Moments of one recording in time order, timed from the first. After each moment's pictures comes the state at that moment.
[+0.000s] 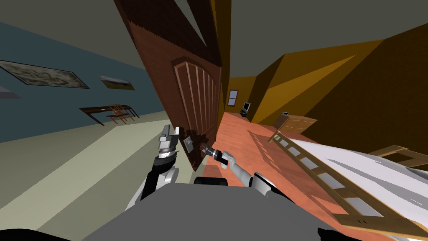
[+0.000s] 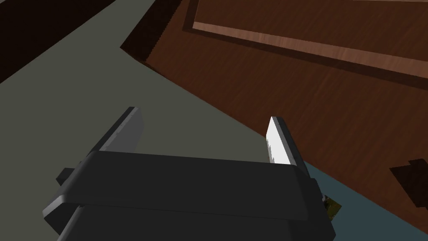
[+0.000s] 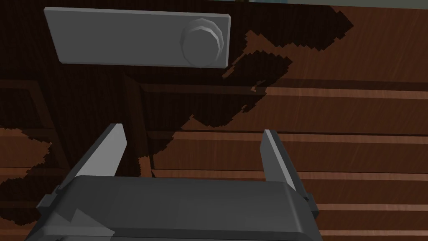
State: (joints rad) arm -0.39 -0.22 0.77 -0.97 0.50 -0.71 -0.85
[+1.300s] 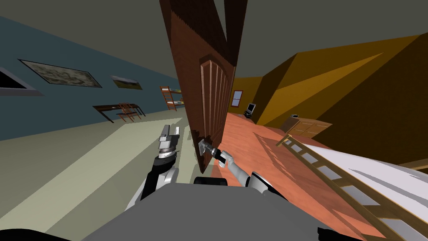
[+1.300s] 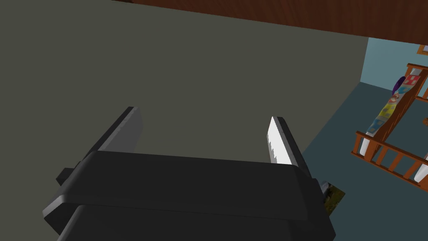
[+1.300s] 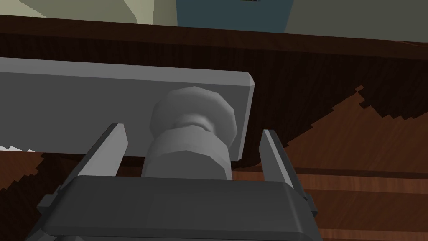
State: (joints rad) arm -0.40 -0.16 0.71 -0.94 0.47 -0.62 -0.77
